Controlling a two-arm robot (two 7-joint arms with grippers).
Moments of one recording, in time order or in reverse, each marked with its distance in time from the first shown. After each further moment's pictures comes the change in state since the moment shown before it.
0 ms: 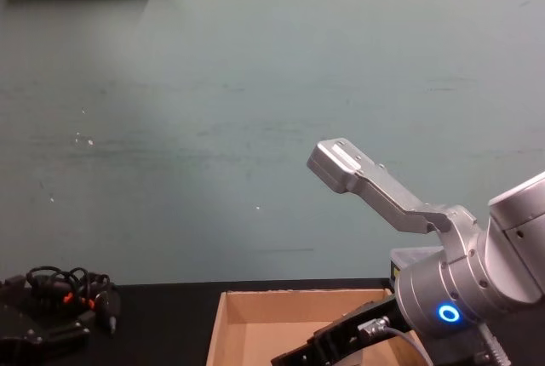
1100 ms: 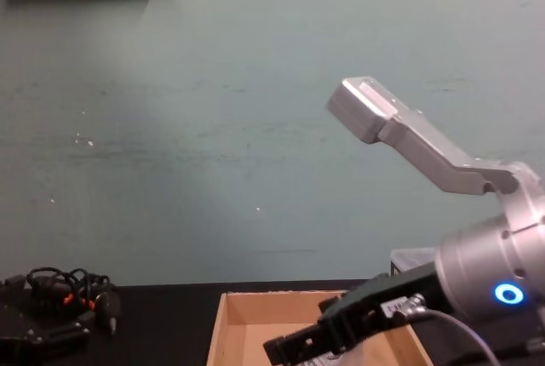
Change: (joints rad) left arm 0.000 0.000 0.000 0.000 0.000 0.000 0.000; right arm -0.176 0.136 0.047 -0.411 0.020 0.084 0.012
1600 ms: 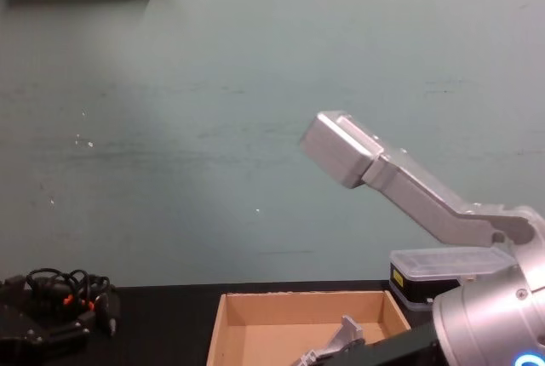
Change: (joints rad) left arm 0.000 0.000 0.000 0.000 0.000 0.000 0.000; right arm -0.074 0.070 -0.075 -0.127 0.047 0.031 0.070
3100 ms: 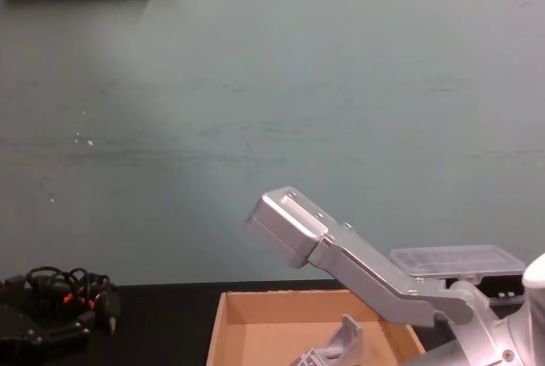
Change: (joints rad) left arm 0.000 0.000 0.000 0.000 0.000 0.000 0.000; right arm 0.045 -0.049 -0.112 0.147 -0.004 -0.080 0.006
